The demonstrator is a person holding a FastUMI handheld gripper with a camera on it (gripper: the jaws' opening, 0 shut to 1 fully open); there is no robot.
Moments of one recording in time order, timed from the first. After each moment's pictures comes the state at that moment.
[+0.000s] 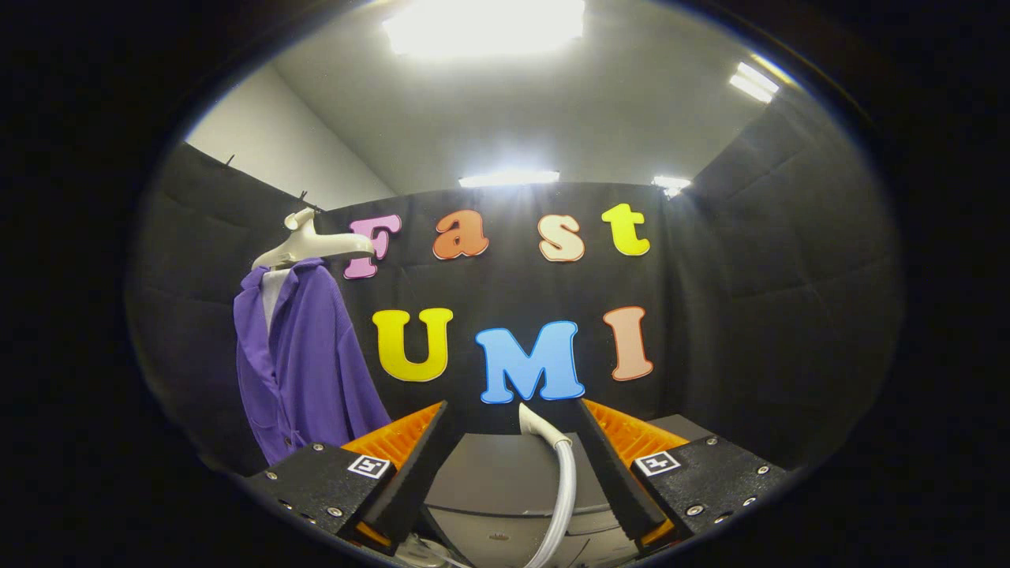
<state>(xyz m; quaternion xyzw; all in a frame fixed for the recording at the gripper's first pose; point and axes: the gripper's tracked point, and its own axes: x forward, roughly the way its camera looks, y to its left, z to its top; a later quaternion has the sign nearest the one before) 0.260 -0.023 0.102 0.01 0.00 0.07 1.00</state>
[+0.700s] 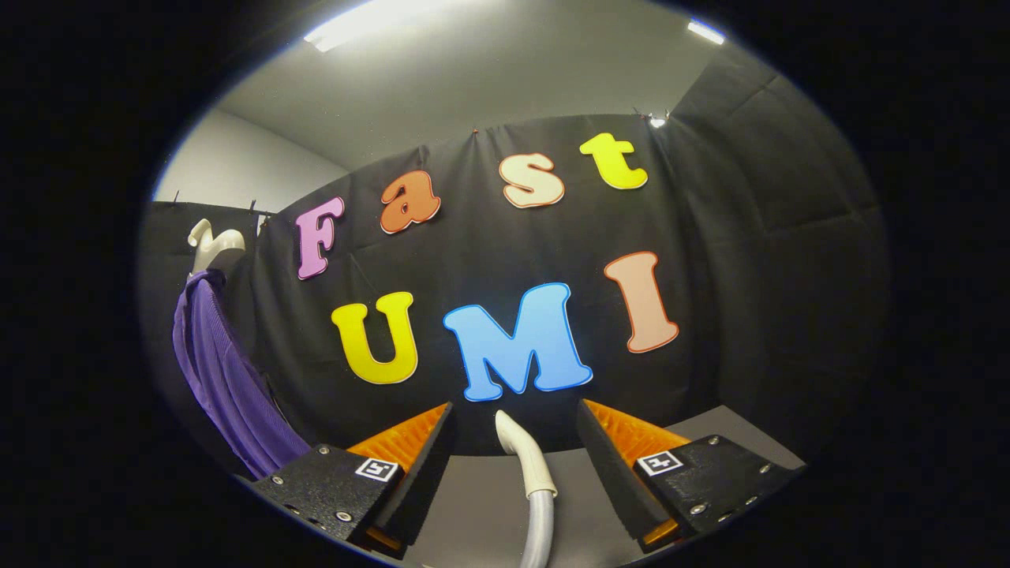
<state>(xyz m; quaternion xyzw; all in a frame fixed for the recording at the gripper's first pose) 0.459 -0.063 0.050 0.09 0.09 0.09 0.99</state>
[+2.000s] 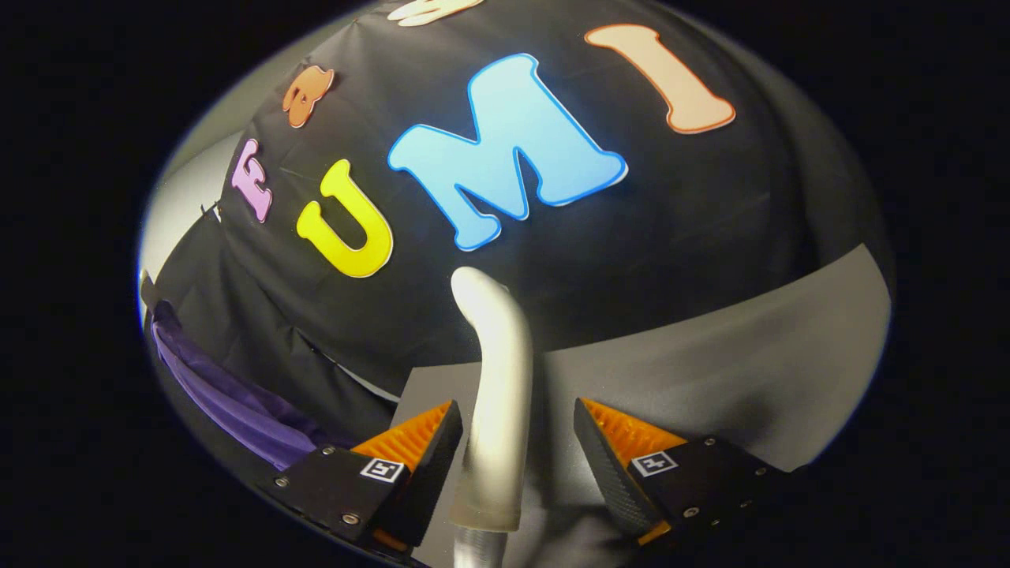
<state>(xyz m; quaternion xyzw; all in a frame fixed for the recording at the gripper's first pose) 0.533 -0.038 -0.140 0.24 0.44 0.19 0.84</state>
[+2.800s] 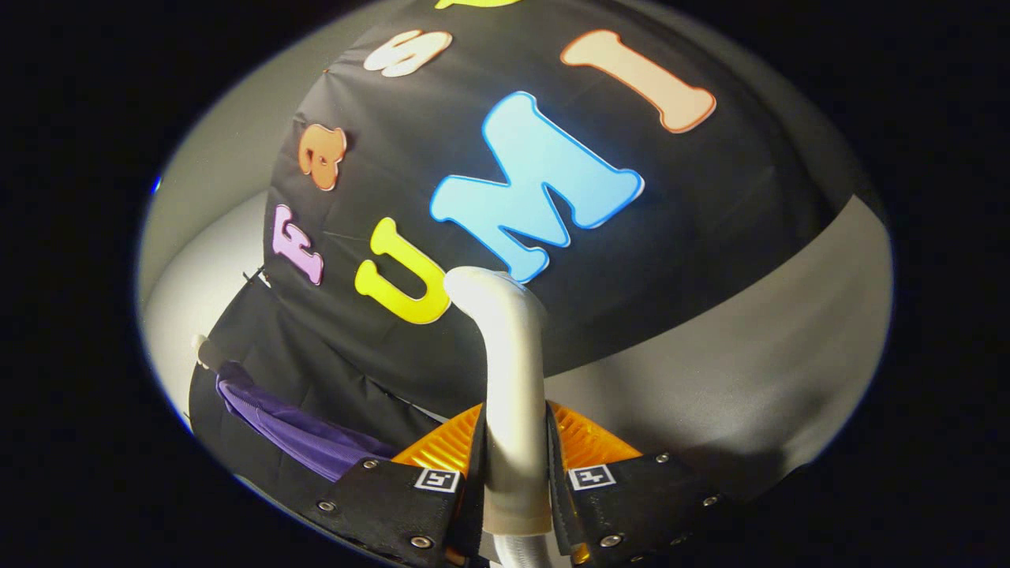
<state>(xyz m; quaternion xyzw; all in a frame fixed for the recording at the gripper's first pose) 0.501 -0.026 -0.045 0.33 0.34 0.22 0.85</state>
